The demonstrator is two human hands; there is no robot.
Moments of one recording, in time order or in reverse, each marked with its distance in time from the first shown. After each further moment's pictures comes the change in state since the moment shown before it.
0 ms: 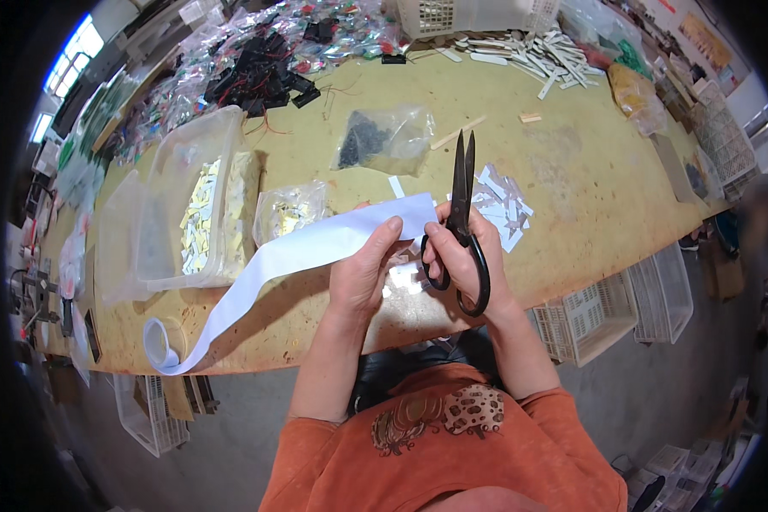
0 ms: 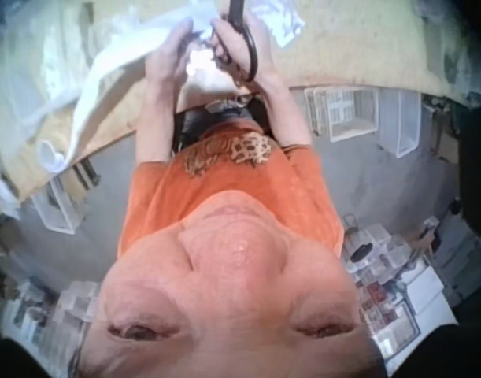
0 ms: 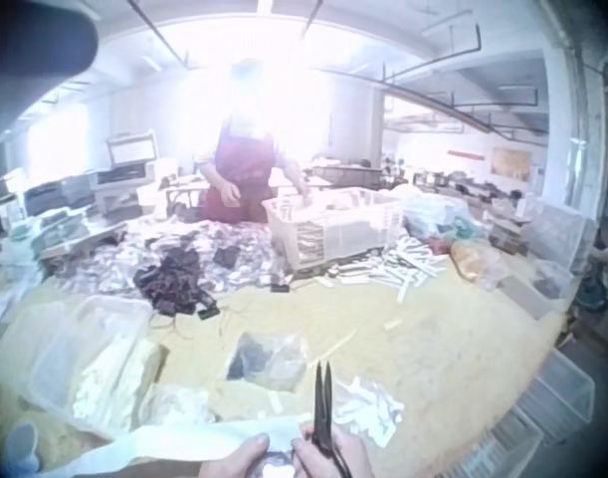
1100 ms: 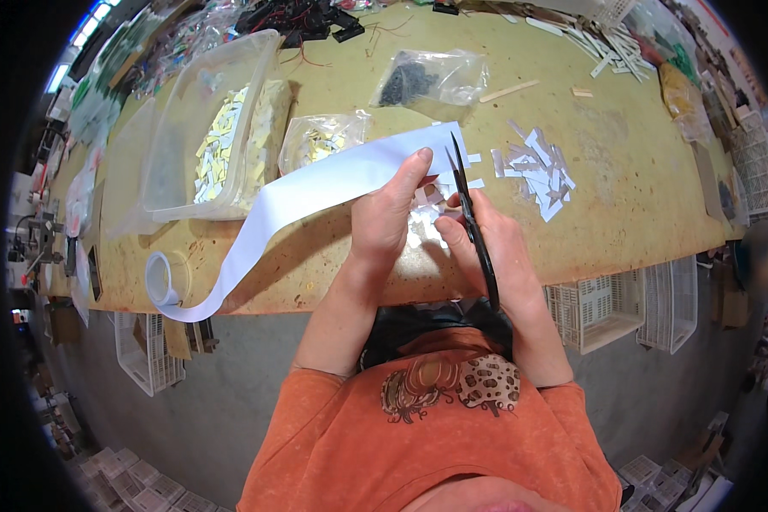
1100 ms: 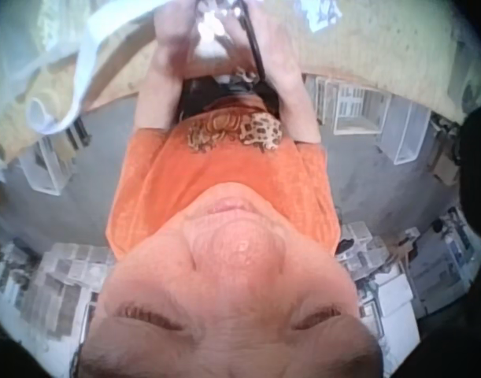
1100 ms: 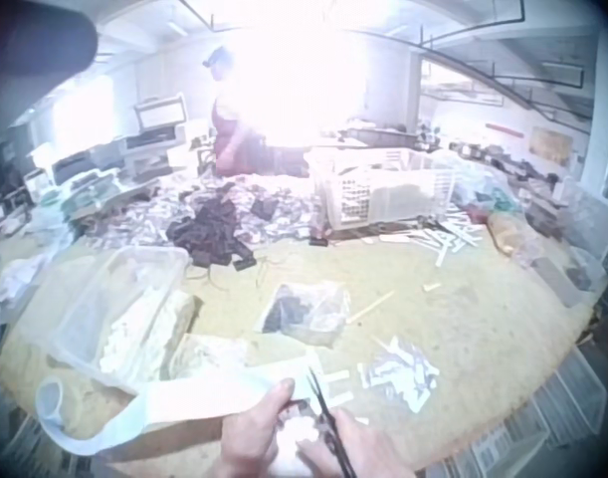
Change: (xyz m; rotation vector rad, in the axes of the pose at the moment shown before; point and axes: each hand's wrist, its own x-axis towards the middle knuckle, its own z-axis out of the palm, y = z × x) left_hand -0.003 0.010 0.000 0.135 0.112 0.136; right_hand -0.027 0.008 0.010 -0.796 -0.143 -0.132
